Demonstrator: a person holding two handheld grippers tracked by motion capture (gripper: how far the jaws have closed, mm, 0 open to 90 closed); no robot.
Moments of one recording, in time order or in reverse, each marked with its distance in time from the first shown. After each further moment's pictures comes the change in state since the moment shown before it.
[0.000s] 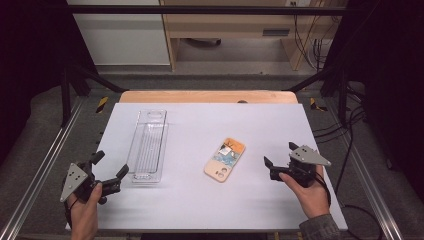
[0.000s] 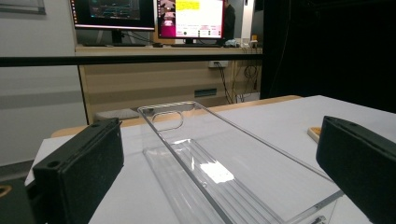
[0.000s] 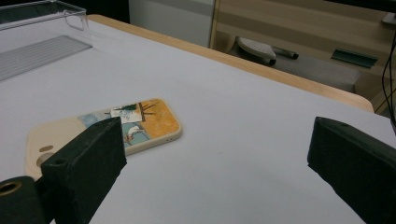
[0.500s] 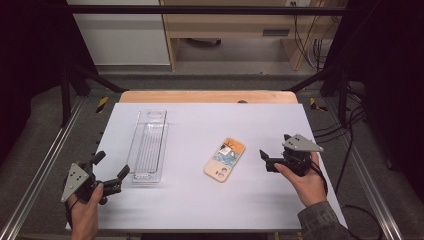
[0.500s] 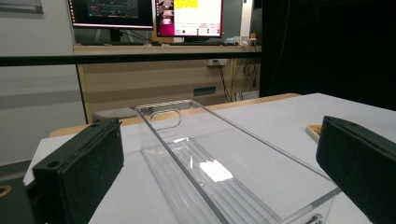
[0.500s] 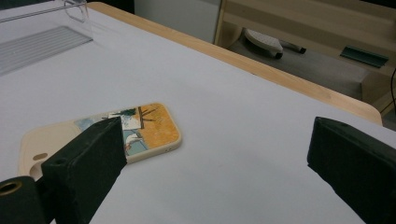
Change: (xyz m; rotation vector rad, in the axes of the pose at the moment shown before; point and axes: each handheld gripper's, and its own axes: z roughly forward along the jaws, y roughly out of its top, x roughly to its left) left arm -0.002 0.000 0.000 0.007 -0.003 0.006; right arm -0.003 0.024 0.018 0.057 0.025 -0.040
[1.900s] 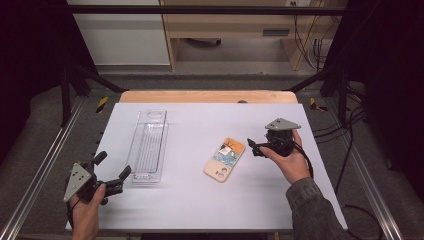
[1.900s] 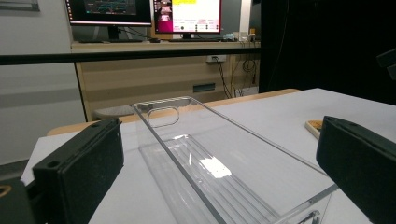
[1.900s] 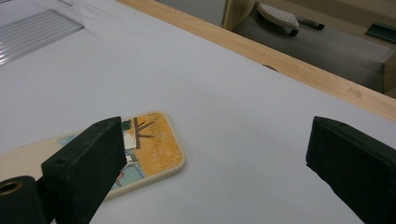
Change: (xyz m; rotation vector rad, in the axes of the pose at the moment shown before) left arm -0.003 0.000 0.002 0.017 -0.002 0.010; right arm -0.002 0.027 0.056 0.115 0.038 0.005
